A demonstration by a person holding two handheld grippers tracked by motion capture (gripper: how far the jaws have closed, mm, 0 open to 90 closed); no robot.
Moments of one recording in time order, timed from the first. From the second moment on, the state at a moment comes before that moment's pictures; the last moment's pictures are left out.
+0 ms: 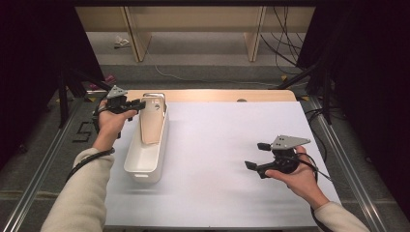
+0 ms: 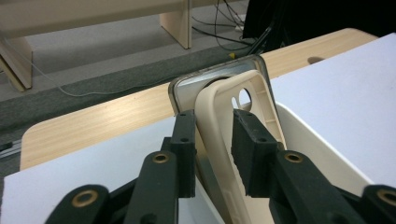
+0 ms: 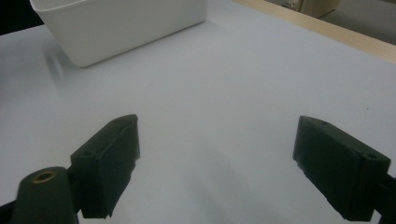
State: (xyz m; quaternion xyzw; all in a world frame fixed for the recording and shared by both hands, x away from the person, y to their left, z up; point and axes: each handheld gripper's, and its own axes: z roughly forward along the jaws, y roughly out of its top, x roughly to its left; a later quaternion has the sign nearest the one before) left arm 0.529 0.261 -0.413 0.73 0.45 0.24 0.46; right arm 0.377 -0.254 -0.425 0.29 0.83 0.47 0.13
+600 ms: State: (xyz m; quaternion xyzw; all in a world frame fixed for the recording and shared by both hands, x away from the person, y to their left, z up) left arm 0.529 0.251 -0.398 0.75 0.43 0.28 0.42; right arm 0.377 -0.254 -0.424 0.29 0.83 0.47 0.13
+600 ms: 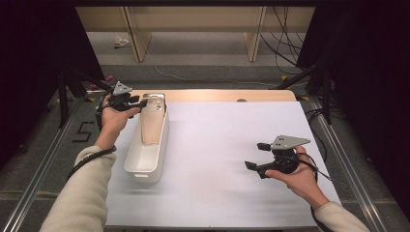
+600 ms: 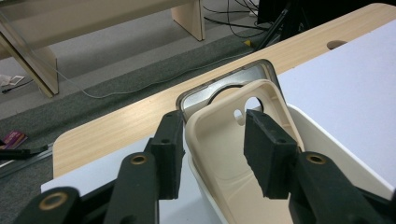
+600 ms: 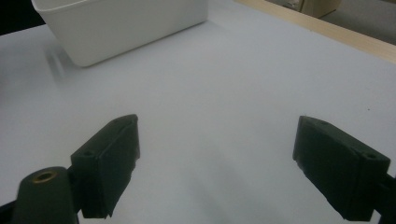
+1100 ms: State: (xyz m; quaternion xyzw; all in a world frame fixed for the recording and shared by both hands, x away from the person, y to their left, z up) left arm 0.497 0.252 -0.379 0.72 0.47 0.25 0.44; right arm 0.377 -0.254 -0.424 0.29 0.83 0.47 0.13
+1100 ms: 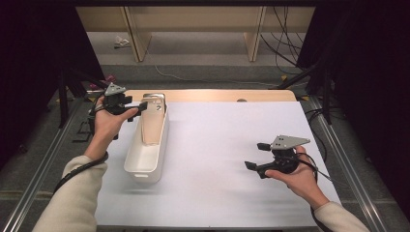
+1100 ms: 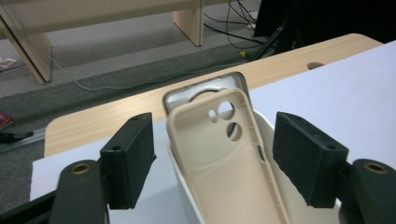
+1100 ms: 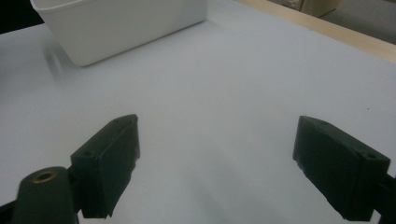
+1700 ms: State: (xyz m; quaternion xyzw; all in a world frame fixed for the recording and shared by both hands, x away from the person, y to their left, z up) left arm 0.451 0.244 -0.365 0.73 0.44 0.26 0.46; right arm 0.377 -0.255 -0.423 0.29 0.82 0.47 0.13
